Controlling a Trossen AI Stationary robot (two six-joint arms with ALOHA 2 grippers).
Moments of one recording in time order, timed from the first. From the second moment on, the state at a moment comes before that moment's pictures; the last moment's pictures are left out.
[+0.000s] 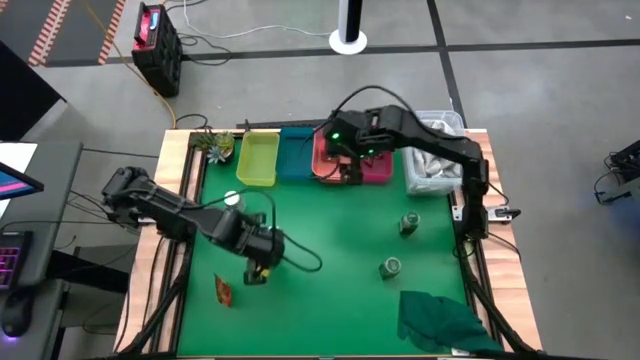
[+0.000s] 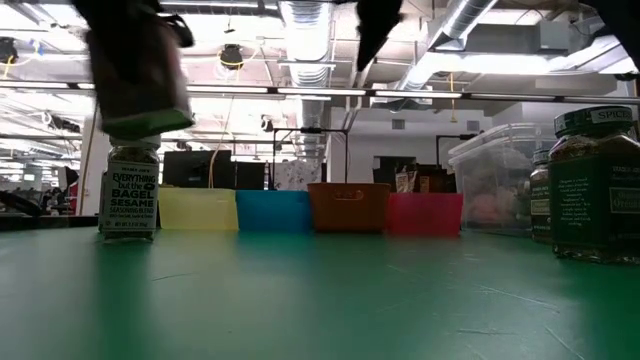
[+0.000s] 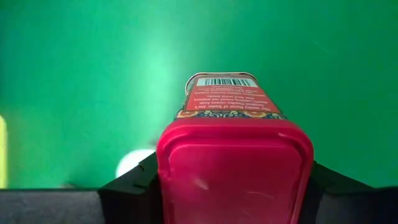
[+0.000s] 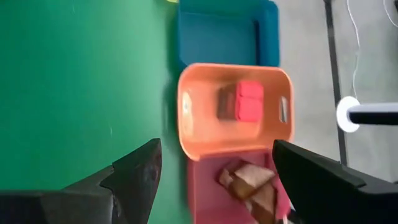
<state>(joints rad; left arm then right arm) -0.36 1.52 1.34 -1.09 -0.15 -0.40 -0.21 1.93 2.26 -1.44 0.27 -0.23</state>
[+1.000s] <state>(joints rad) 0.03 1.84 1.34 -0.90 -0.06 0.09 -0.21 1.54 1.75 -1.34 0.28 0.05</state>
